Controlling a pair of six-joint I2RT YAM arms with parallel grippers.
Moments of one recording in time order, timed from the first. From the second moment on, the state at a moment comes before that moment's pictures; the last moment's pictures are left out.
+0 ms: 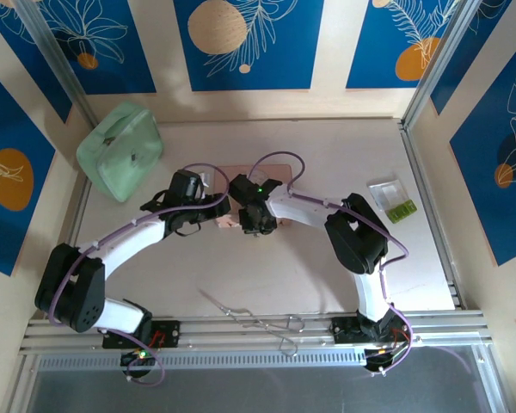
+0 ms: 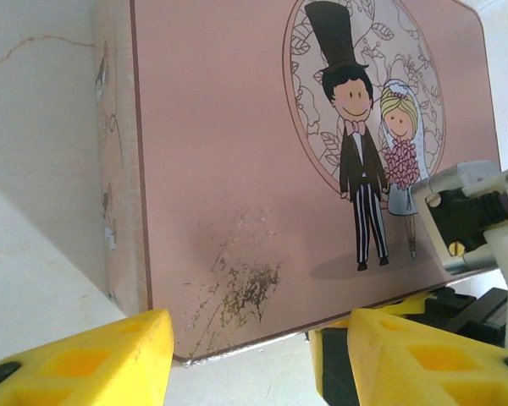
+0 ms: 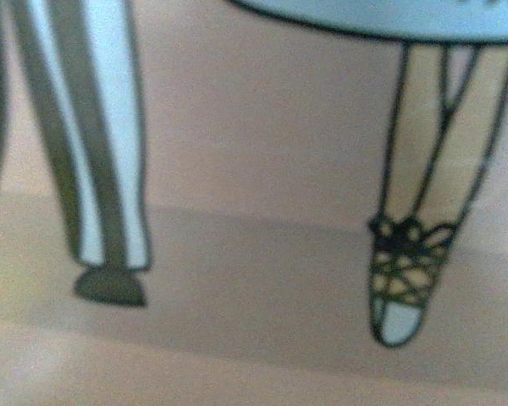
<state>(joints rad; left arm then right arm) -0.46 1.40 0.85 -0.24 0.22 -0.66 0.82 1.99 1.47 -0.84 0.05 0.71</state>
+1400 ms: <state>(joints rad) -0.46 1.41 0.83 -0.18 0.23 -0.74 0.87 1.64 0.95 -0.24 0.09 0.67</state>
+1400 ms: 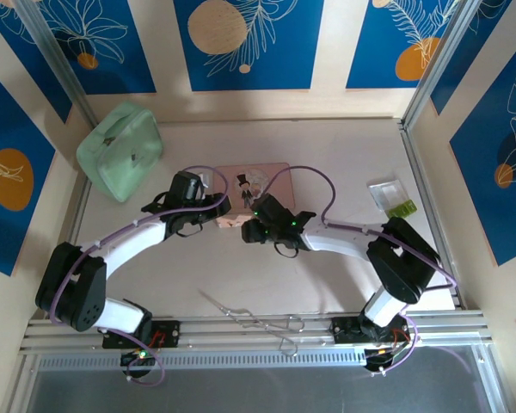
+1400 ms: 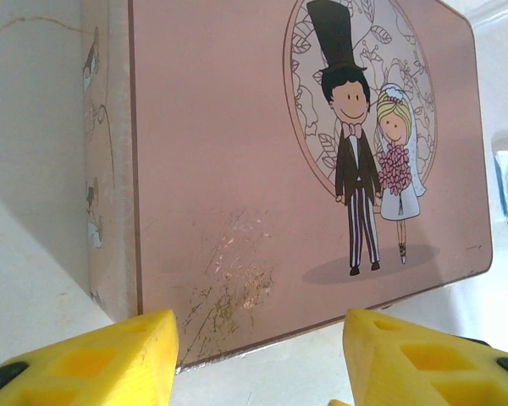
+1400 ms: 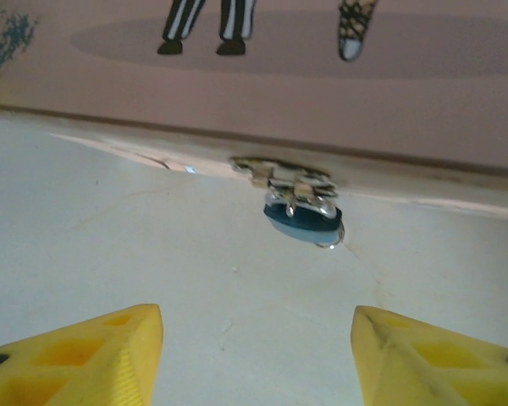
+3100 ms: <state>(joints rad) -0.54 1.16 0.50 0.12 0.14 -0.81 0.89 1.89 1.22 -0.51 0.27 0.72</state>
